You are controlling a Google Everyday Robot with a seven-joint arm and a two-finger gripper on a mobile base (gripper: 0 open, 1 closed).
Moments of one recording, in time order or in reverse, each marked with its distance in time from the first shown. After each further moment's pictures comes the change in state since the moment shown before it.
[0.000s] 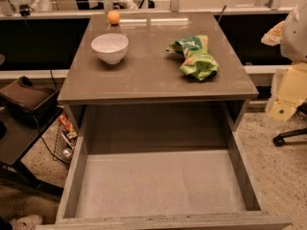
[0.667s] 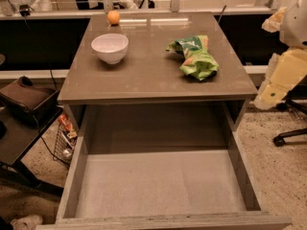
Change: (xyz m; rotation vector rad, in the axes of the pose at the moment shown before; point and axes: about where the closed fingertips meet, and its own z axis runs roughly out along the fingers) arm -0.009 -0.030 -0.003 0.068 -0.088 0.039
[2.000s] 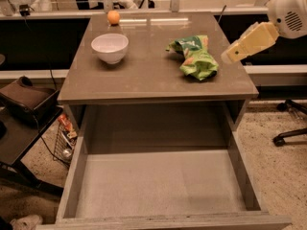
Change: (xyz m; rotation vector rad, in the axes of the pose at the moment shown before) arm -0.029 -0.102 0.027 0.216 -0.356 0.366
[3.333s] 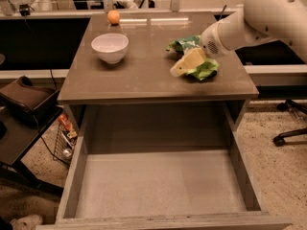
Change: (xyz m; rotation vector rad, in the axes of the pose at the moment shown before) arm -0.013 0.023 0.188 -0.191 -0.044 0.026
